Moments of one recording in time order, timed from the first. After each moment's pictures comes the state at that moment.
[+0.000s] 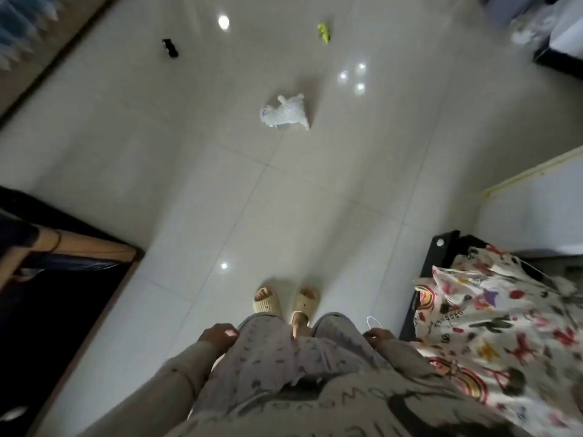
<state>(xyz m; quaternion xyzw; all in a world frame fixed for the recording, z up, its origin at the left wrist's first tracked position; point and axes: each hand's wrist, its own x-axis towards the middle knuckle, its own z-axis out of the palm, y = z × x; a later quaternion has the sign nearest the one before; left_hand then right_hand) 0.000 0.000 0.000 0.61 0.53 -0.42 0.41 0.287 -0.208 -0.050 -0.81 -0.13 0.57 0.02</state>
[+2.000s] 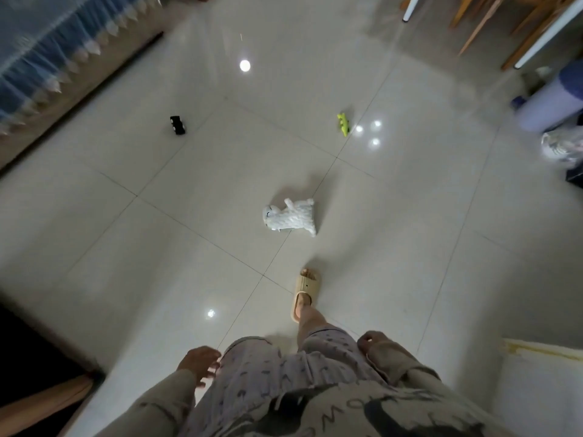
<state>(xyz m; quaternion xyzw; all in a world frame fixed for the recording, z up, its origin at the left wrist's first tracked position) 0.227 0.440 -0.025 0.33 0.72 -0.17 0.59 0.578 0.308 -0.010 -0.81 -0.13 0.58 -0.01</state>
